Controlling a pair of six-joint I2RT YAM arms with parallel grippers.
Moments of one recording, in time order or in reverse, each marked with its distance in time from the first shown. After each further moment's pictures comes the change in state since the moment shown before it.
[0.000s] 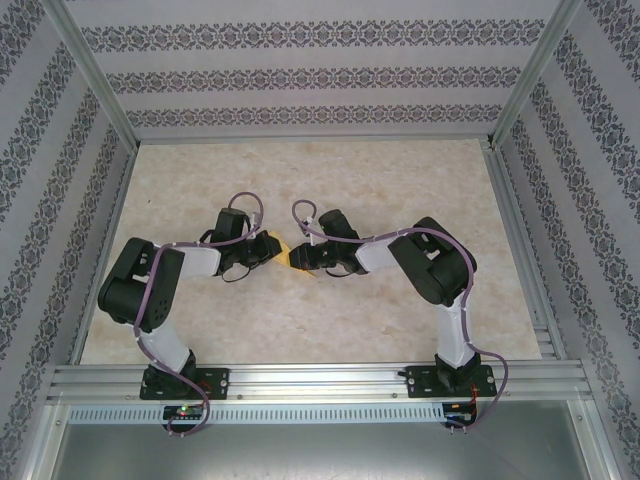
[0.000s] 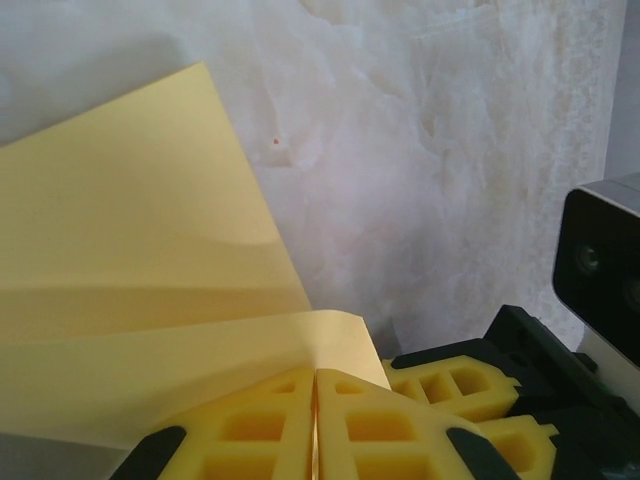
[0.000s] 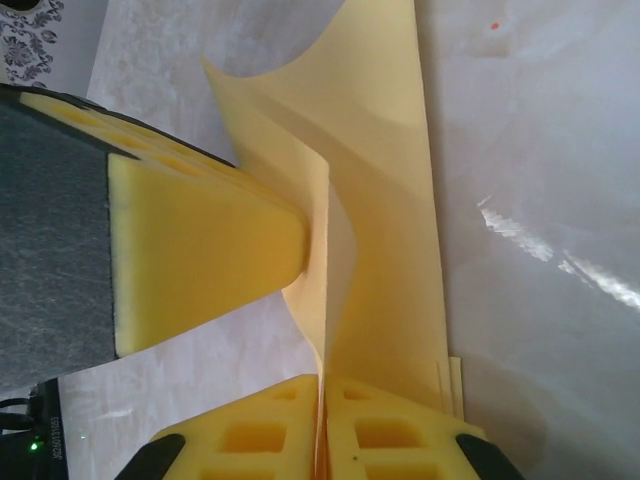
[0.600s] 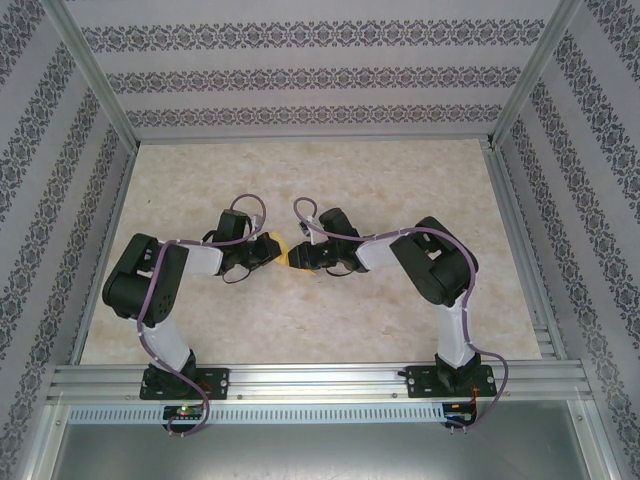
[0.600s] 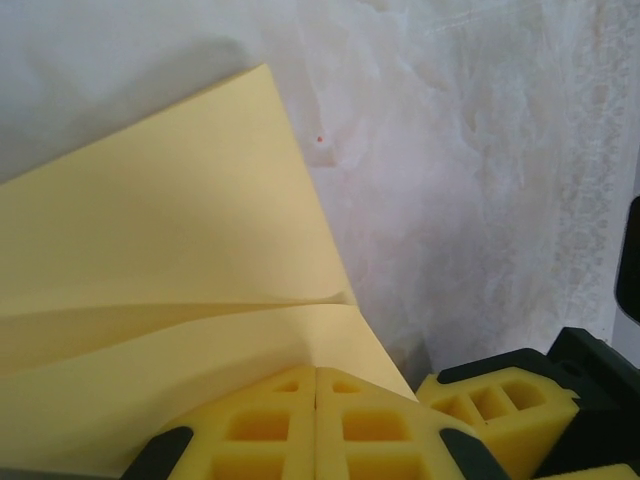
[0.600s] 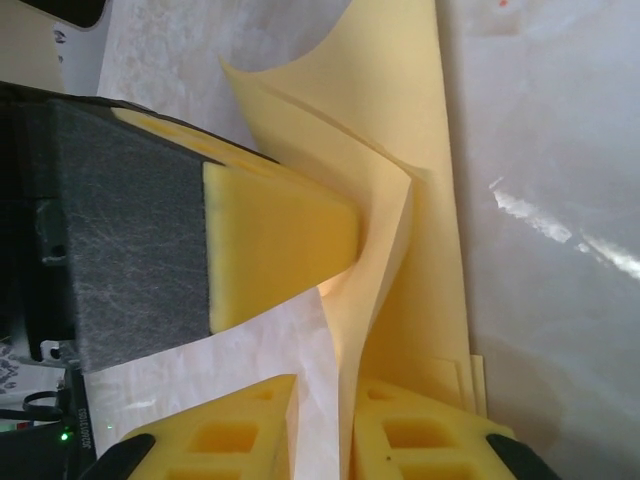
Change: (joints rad) left arm -0.001 0.039 0.006 0.005 -0.013 0.034; right arm -0.007 -0.015 0.010 -0.047 -0.035 0.034
